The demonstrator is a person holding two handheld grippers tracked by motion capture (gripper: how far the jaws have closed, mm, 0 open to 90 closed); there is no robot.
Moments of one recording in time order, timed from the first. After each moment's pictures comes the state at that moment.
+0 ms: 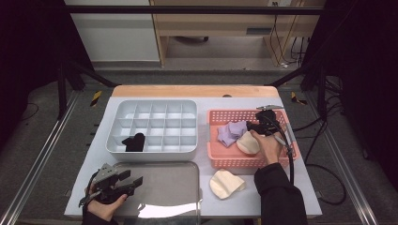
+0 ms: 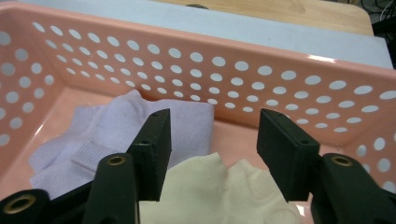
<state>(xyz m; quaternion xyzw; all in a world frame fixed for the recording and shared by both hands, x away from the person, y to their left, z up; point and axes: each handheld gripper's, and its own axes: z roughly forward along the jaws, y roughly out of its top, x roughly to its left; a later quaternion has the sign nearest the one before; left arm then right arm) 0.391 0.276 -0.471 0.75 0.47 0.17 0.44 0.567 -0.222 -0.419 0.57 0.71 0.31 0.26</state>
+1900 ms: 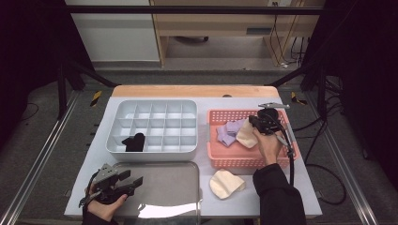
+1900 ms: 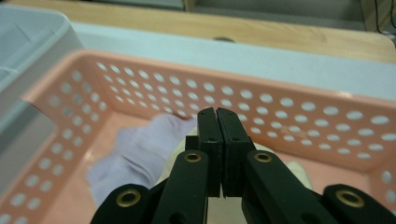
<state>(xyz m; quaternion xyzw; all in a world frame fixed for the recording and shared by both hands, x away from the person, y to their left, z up) 0.390 0.276 -0.470 0.75 0.47 0.17 0.44 0.557 -0.220 -0.400 0.55 0.70 0.39 0.24</state>
